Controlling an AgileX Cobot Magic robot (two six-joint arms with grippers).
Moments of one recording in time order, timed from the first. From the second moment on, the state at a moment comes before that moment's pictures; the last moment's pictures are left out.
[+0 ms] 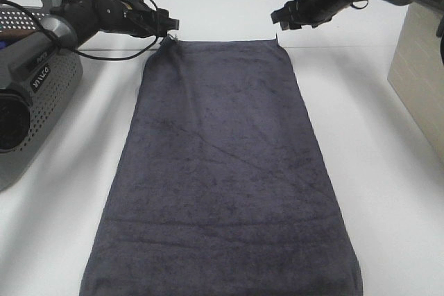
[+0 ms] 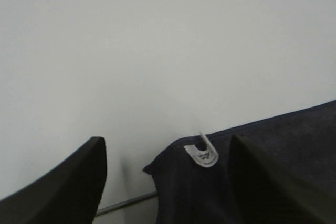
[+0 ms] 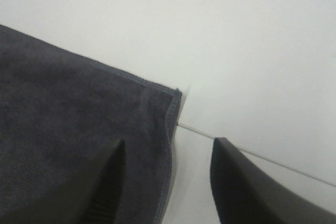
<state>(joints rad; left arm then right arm) -0.21 2.91 -2.74 -0.23 0.40 0.16 0.14 2.57 -2.30 0.24 0.53 -0.39</state>
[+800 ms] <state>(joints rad) -0.21 2.62 -2.74 -0.18 0.94 0.13 0.14 2.27 -2.30 0.08 0.91 -0.18</state>
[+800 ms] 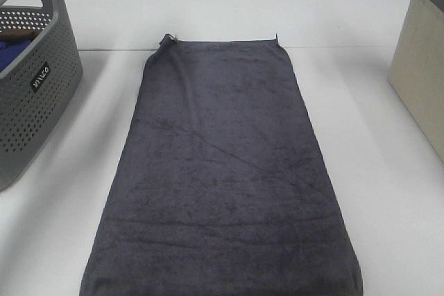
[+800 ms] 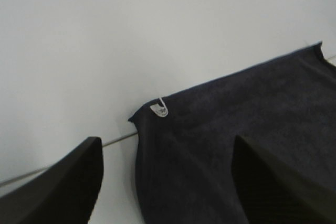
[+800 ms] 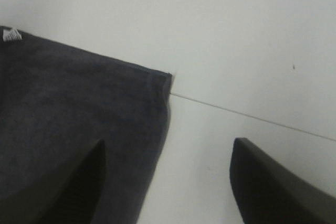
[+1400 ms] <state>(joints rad) -0.14 2.44 -2.74 0.00 1.21 -0.07 0.14 2.05 -2.30 -0.10 1.22 -0.03</state>
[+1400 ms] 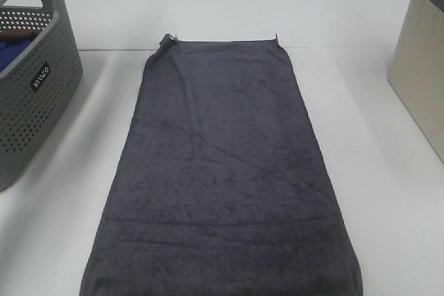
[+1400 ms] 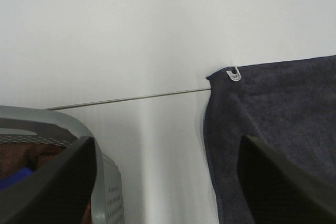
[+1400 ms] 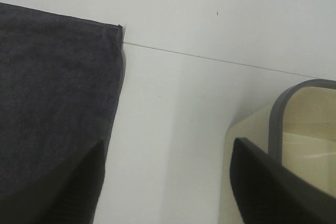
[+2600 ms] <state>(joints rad) -0.14 1.23 -1.30 0.03 1.02 -0.11 0.14 0.92 -1.14 0.02 1.22 0.05</state>
